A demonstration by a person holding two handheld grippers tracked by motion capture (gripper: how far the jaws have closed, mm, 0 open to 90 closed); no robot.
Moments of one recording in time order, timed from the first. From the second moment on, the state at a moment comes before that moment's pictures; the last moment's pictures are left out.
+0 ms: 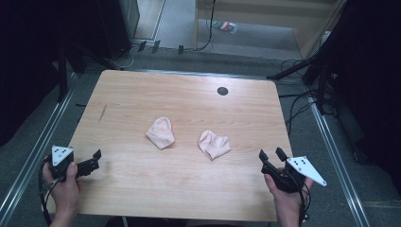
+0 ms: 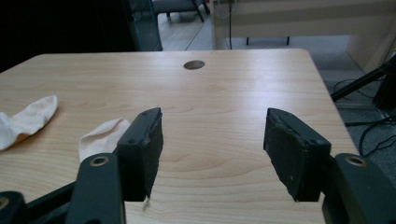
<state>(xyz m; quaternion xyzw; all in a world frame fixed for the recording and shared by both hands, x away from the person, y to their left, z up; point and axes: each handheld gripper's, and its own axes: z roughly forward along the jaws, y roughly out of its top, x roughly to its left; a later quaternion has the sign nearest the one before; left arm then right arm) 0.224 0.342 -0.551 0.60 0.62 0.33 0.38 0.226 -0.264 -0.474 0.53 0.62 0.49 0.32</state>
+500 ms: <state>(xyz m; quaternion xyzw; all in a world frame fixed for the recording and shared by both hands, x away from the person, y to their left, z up) 0.224 0.341 -0.551 0.60 0.62 0.34 0.38 0.255 -0.198 -0.471 0.49 0.69 0.46 0.27</state>
